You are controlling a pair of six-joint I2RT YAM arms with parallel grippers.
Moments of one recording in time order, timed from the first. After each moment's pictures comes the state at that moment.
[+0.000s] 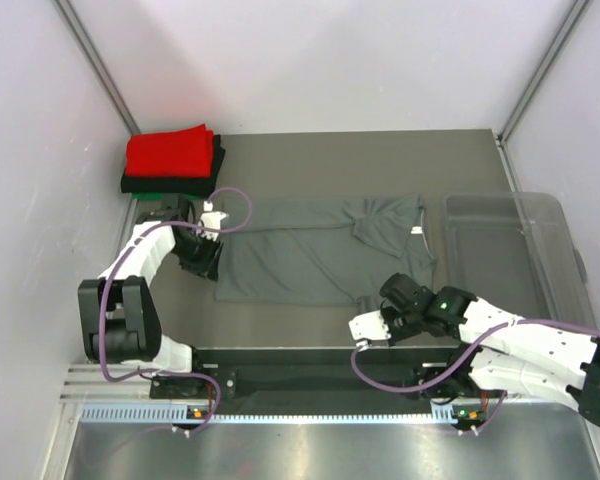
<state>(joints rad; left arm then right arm) 0.05 1.46 0.99 -0.89 0.33 0.44 0.94 0.93 0.53 -0.75 -0.07 -0.96</state>
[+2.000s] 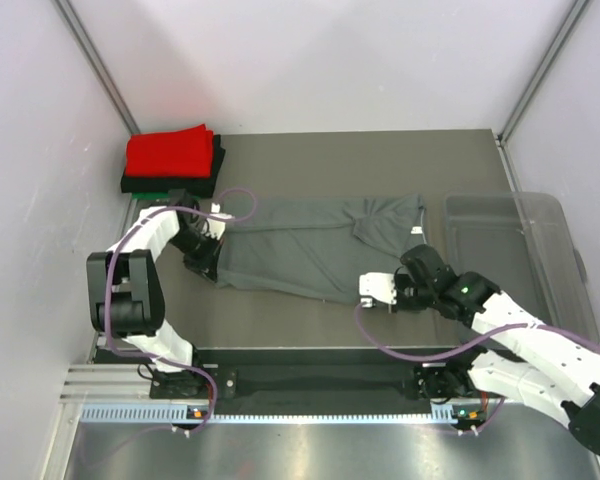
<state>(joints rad) 0.05 1.64 1.09 -1.02 0.38 0.51 0.72 0.87 0.64 -0.73 -0.05 -0.90</state>
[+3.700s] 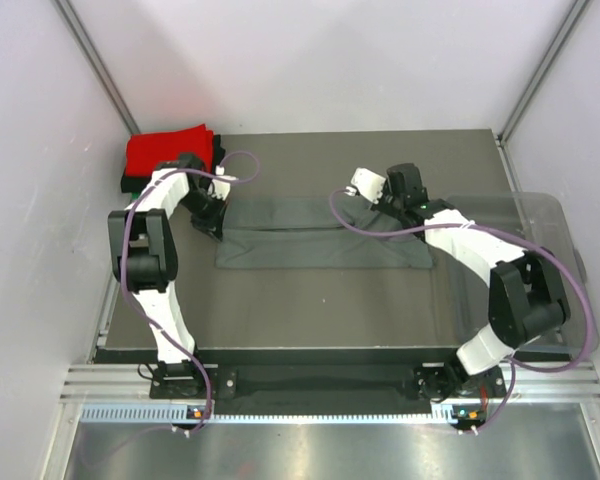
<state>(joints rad) 0.03 2.00 1.57 -1.02 0.36 0.46 0.41 1.56 1.08 -0.19 0.18 -0.85</state>
